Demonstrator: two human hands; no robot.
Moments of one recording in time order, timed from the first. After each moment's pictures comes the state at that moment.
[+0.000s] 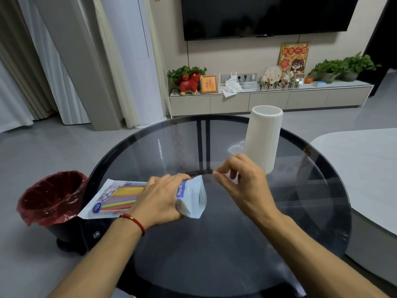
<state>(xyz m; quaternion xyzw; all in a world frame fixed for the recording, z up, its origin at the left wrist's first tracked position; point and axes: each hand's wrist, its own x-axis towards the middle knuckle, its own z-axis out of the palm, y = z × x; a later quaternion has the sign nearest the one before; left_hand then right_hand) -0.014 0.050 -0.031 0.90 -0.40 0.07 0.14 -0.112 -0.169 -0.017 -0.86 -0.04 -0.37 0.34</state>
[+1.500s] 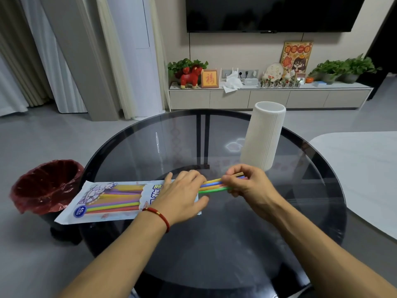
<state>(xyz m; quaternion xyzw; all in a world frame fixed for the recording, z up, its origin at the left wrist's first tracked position) -0.043 0.006 -0.034 0.92 -0.38 0.01 0.10 -0.106 -0.196 -0.038 -0.69 0.09 -0.10 0.71</state>
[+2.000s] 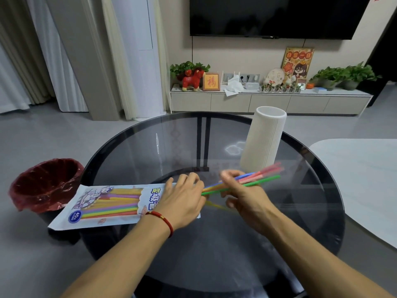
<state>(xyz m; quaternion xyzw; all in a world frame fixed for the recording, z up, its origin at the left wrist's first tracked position) -0.046 0.001 -0.044 0.93 -0.35 0.02 0.06 -0.109 -0.177 -0.044 -0.57 0.14 -0.08 0.80</state>
